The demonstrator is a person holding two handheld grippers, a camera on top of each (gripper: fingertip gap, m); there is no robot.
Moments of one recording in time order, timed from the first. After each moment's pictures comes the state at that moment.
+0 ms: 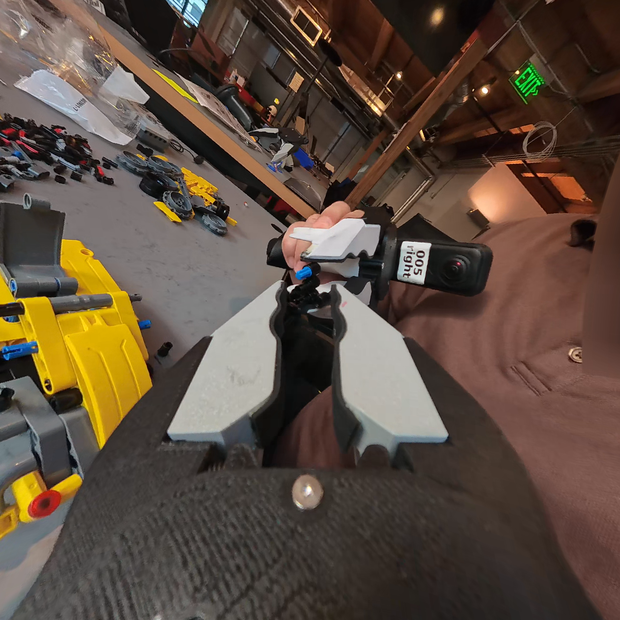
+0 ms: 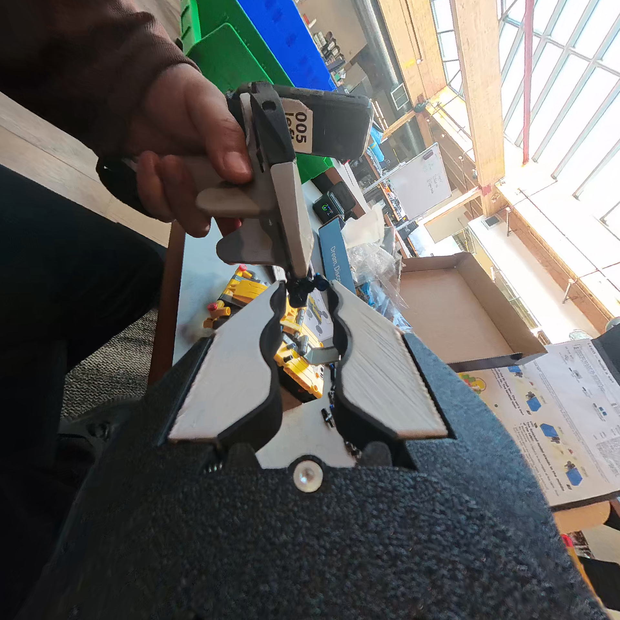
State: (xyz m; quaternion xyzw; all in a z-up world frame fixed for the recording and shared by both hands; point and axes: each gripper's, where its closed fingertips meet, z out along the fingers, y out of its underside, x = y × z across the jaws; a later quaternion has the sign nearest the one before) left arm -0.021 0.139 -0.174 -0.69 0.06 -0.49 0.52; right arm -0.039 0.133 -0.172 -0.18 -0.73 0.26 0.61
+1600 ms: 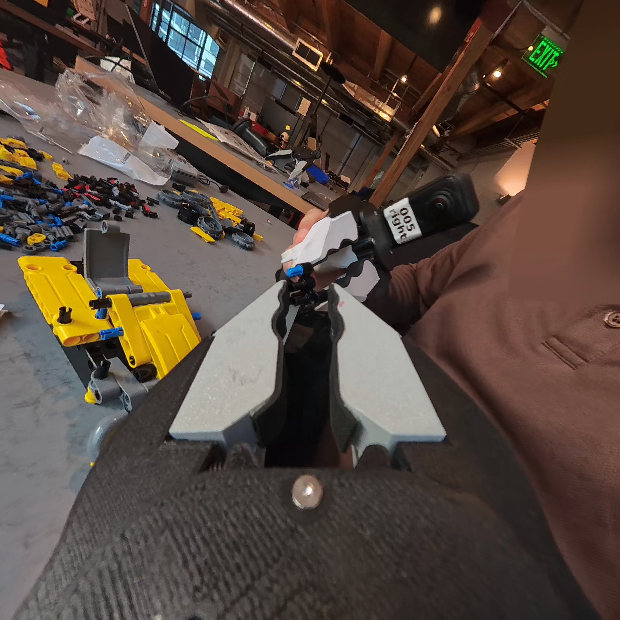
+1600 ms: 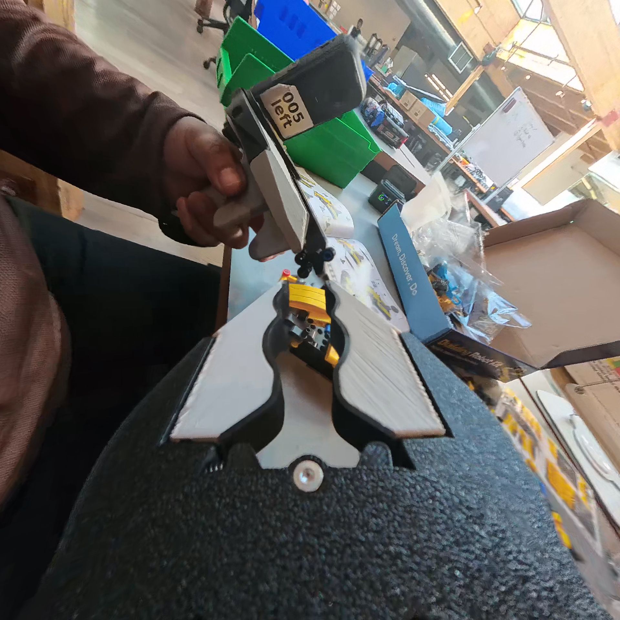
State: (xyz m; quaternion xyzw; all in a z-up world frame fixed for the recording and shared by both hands) left arm -0.044 0.131 -0.183 -0.68 0.09 -0.44 0.58; right arm -0.048 0.132 -0.195 -0.26 -0.74 0.39 0.49
